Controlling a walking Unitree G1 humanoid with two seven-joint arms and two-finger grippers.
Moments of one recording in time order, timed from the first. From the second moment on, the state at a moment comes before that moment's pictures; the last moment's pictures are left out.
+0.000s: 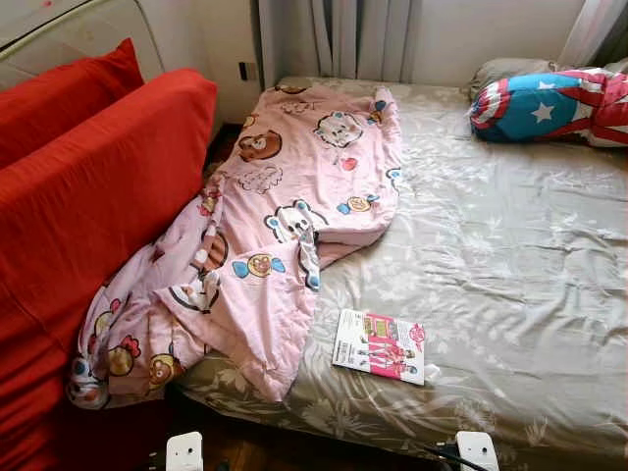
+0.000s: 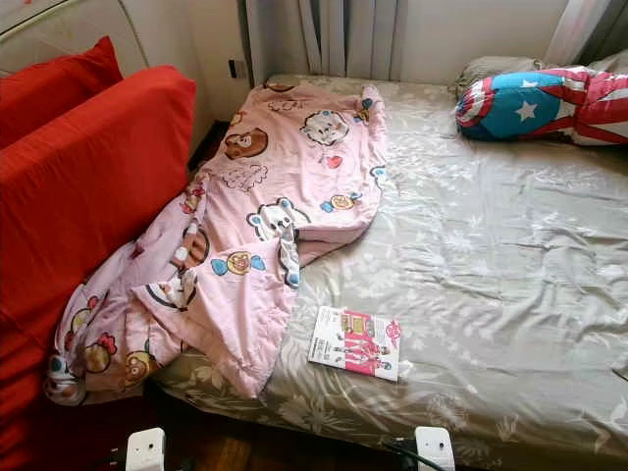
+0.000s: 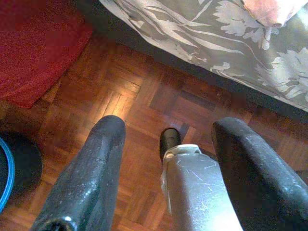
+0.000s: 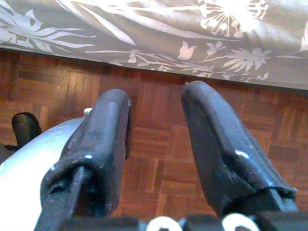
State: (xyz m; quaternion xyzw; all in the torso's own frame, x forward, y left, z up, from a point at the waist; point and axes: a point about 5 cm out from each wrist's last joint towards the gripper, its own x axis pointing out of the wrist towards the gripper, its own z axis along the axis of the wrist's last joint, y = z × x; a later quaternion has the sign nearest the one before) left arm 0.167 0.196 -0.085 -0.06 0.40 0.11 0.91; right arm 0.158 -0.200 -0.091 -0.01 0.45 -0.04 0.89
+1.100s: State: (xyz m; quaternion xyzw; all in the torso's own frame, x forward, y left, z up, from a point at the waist) left arm 0.301 0.166 -0.005 -0.07 0.32 0.03 0.94; right arm 0.235 -0.218 -0.047 0.08 0.37 -0.05 0.93
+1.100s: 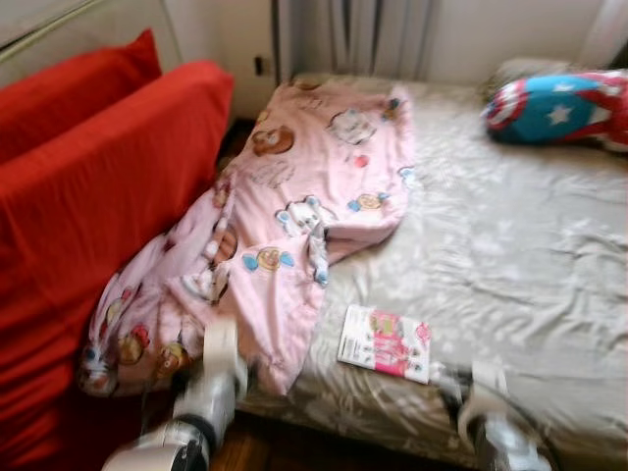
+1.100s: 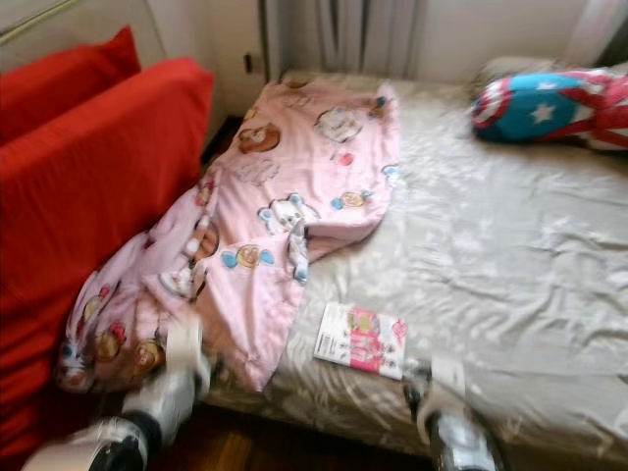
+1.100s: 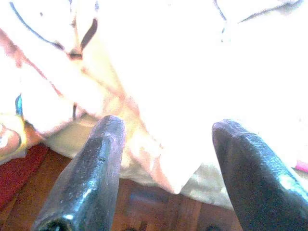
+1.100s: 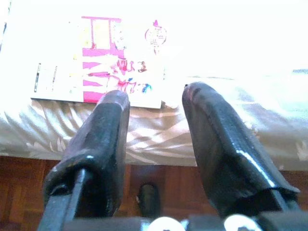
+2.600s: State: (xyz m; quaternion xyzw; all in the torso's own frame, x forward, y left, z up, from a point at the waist) left arm 0.278 0.202 -0.005 -0.01 0.19 0.06 0.98; right arm 0.230 -0.219 -0.046 0.07 0.30 -0.05 0.95
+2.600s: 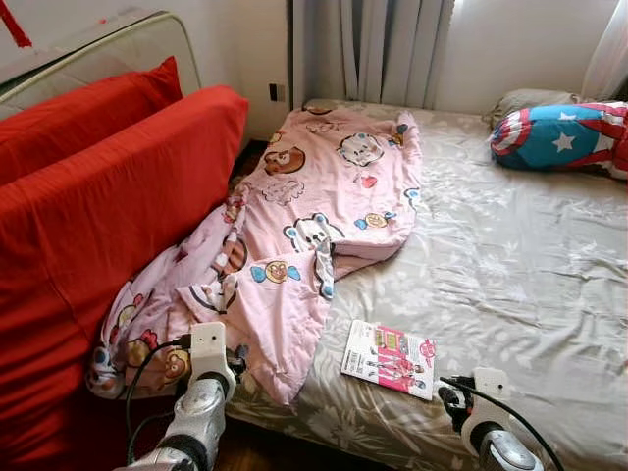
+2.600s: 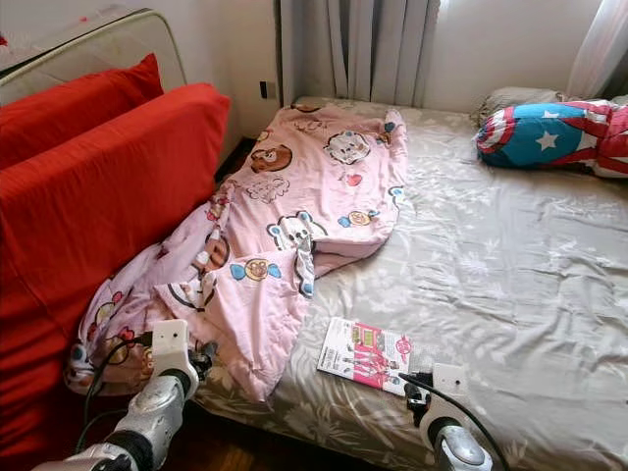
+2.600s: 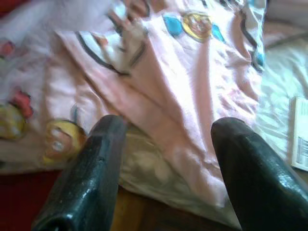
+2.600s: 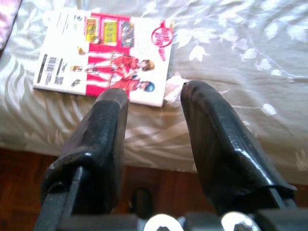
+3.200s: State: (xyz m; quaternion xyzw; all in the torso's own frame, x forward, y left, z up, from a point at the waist) left arm 0.295 0.198 0.025 -0.03 0.07 0.02 1.00; right arm 0.238 -0.215 -0.031 0.08 0.21 -0.01 0.97
